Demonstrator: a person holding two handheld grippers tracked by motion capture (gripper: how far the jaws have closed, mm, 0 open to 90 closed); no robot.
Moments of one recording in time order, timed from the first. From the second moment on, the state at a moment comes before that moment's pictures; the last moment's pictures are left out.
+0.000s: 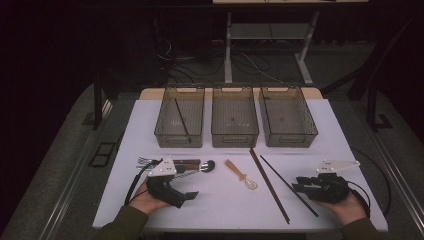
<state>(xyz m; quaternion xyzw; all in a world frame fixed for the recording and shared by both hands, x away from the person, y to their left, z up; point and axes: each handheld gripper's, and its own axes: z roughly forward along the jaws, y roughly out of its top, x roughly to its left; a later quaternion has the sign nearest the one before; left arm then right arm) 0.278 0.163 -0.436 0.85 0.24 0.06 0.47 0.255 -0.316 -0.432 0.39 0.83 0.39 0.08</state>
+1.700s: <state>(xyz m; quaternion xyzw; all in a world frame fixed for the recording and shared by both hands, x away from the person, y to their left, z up) 0.278 0.162 -0.437 0.85 0.23 0.06 0.47 0.258 -0.316 -0.444 0.41 0.85 0.32 0.08</state>
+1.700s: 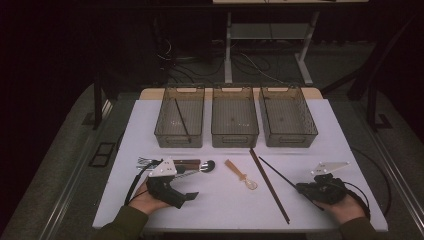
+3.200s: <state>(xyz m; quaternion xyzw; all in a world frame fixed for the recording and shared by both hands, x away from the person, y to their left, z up) 0.278 0.162 -0.437 0.85 0.23 0.06 0.47 0.257 -0.336 -0.402 0.38 0.82 0.41 0.10</state>
